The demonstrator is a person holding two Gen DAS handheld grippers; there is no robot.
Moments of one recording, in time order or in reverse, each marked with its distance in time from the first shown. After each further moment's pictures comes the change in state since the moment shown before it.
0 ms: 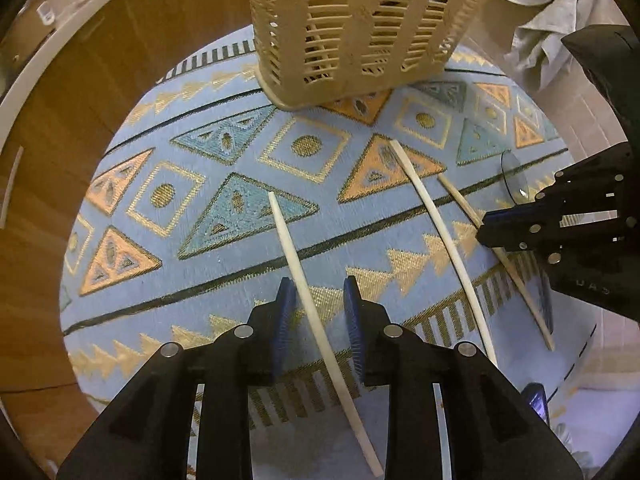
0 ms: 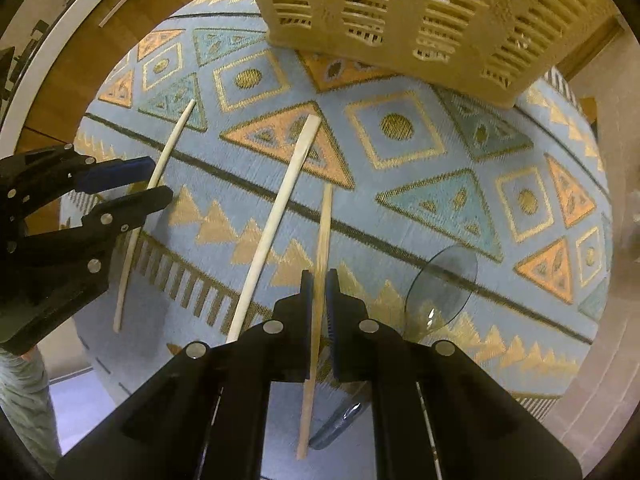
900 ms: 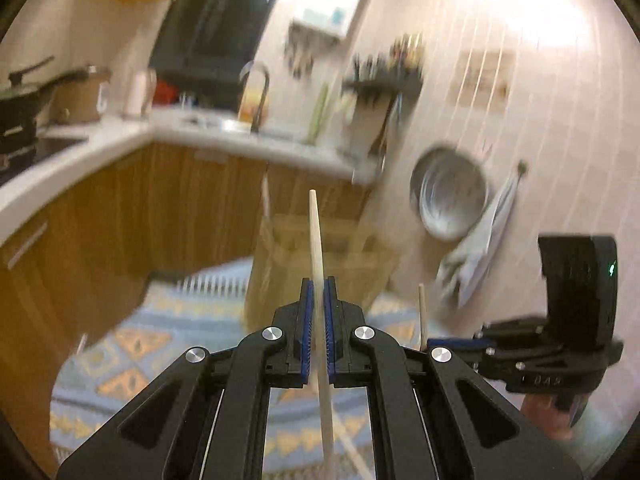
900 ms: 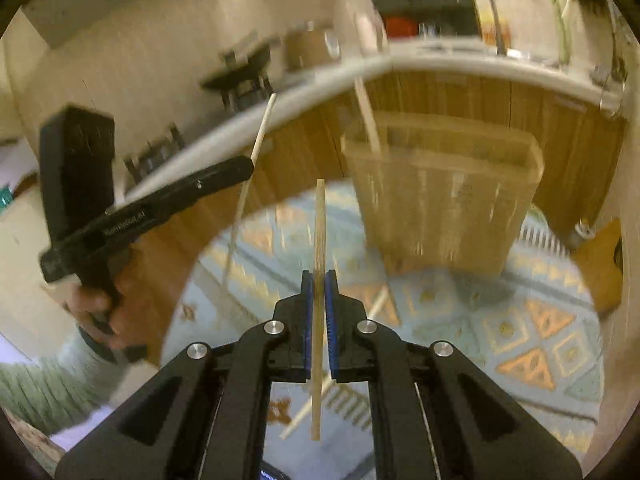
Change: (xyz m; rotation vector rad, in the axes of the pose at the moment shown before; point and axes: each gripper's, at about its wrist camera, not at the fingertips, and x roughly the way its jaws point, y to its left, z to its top) left arm -0.149 0.007 -0.016 -0.181 -0.896 -0.199; right arm -0.151 0.002 -0.079 -0.155 -0.767 0.287
